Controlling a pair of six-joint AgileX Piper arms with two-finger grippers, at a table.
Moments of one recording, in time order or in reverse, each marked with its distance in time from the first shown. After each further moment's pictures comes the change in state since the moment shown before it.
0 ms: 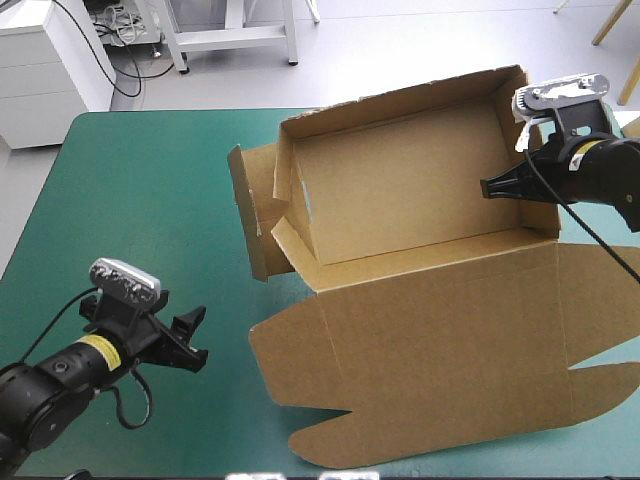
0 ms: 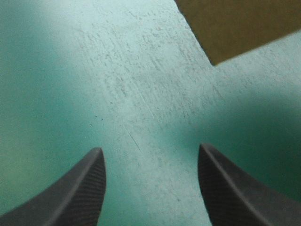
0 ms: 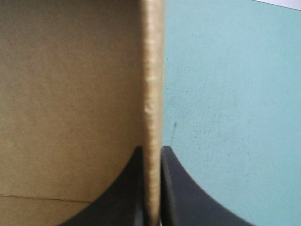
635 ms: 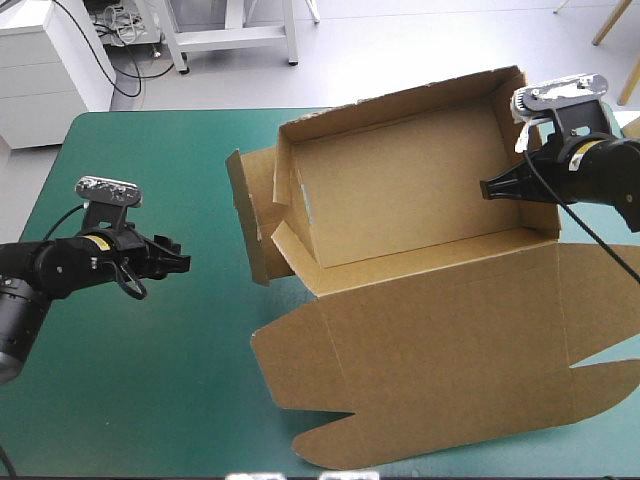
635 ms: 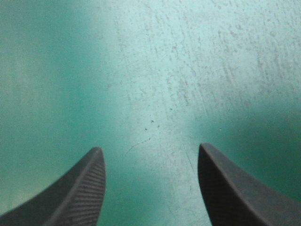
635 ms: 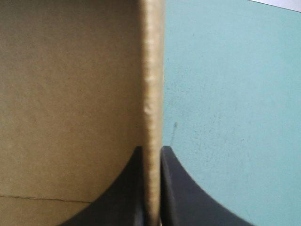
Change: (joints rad) left arm 0.457 0.415 -0.351 -0.317 0.171 0.311; right arm 0.000 0.000 0.000 0.003 0.000 -0.009
